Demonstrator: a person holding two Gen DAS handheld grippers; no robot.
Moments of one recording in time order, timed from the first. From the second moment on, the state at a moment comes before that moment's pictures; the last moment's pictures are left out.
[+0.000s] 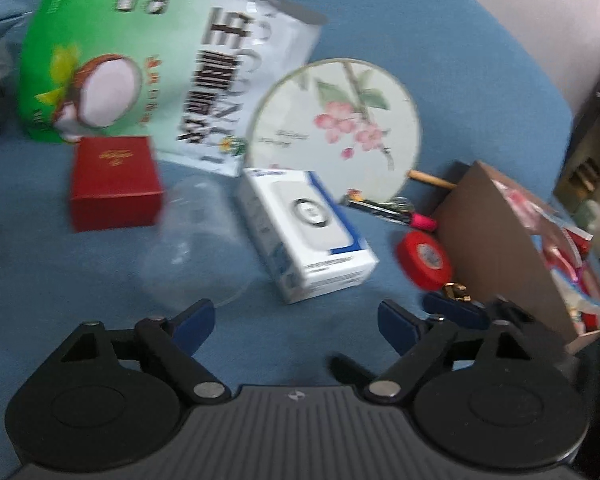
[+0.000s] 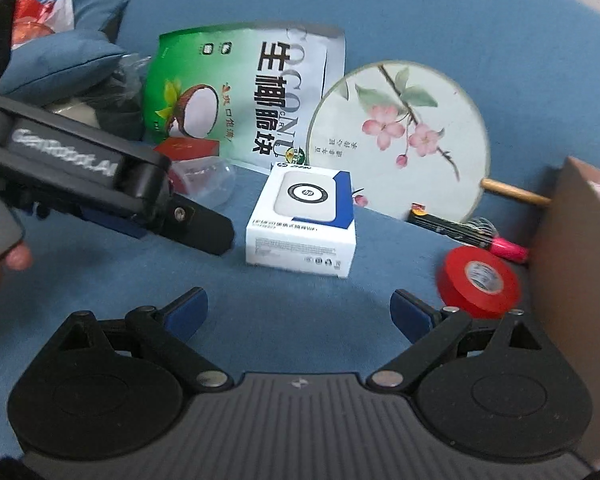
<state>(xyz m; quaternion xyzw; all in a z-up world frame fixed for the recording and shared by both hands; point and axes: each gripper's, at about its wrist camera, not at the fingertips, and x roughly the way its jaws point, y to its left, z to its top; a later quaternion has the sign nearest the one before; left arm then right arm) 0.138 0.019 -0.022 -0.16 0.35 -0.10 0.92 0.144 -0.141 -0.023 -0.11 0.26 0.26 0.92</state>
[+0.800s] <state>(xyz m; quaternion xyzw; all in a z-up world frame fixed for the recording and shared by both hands) 0.185 -0.005 -0.032 -0.18 0.39 -0.12 0.90 0.183 -0.129 -0.022 -0.11 0.28 0.26 0.92</state>
